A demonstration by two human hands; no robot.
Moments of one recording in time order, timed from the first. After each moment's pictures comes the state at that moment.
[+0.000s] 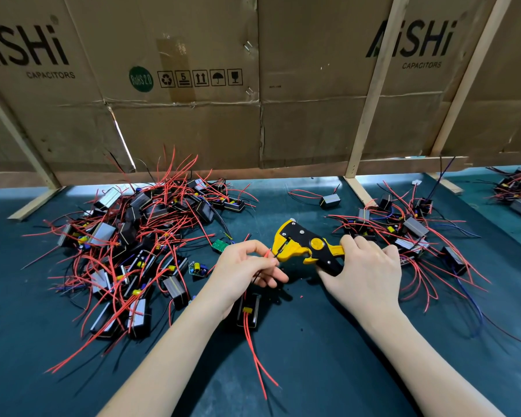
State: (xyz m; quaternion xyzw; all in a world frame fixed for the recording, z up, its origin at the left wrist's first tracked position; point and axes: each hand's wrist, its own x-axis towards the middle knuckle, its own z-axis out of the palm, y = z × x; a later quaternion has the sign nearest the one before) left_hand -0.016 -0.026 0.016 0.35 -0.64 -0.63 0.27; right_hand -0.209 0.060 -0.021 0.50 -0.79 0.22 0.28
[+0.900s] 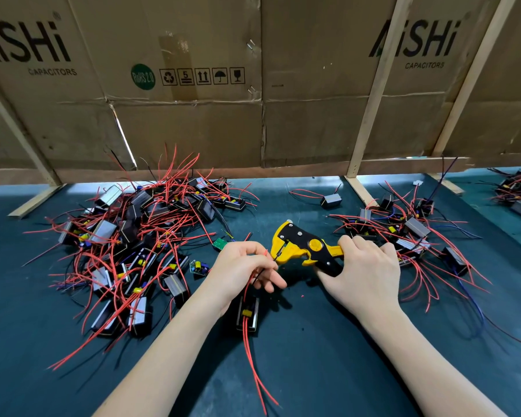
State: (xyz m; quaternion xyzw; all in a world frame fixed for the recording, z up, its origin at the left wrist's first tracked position) left_hand -0.014 -0.026 0.021 0.36 -0.64 -0.62 0.26; right_hand -0.211 0.058 -0.024 0.52 -0.76 0.24 0.29
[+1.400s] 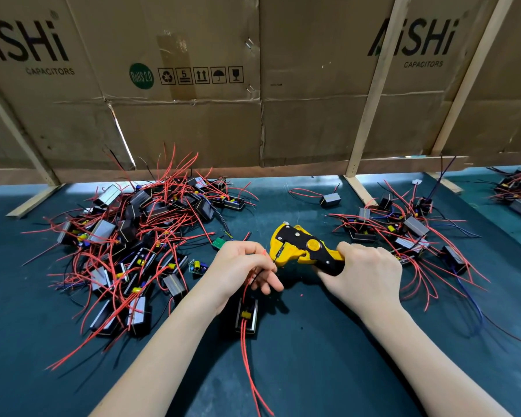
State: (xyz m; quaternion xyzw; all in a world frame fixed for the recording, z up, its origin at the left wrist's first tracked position) left_hand -0.012 -0.027 0.023 0.35 -0.65 -0.63 0.24; right_hand -0.210 0.060 -0.020 0.52 -0.76 0.24 0.30
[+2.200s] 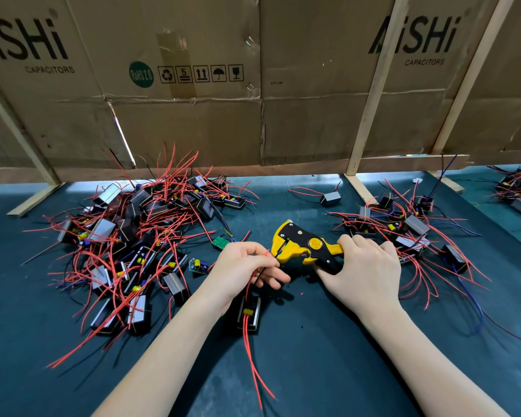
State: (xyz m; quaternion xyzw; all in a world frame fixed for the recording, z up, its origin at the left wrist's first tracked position) left_hand -0.016 -0.023 0.022 0.37 -0.63 -0.63 0.25; right_hand -0.209 0.060 -0.020 0.51 -0.78 0.22 0.27
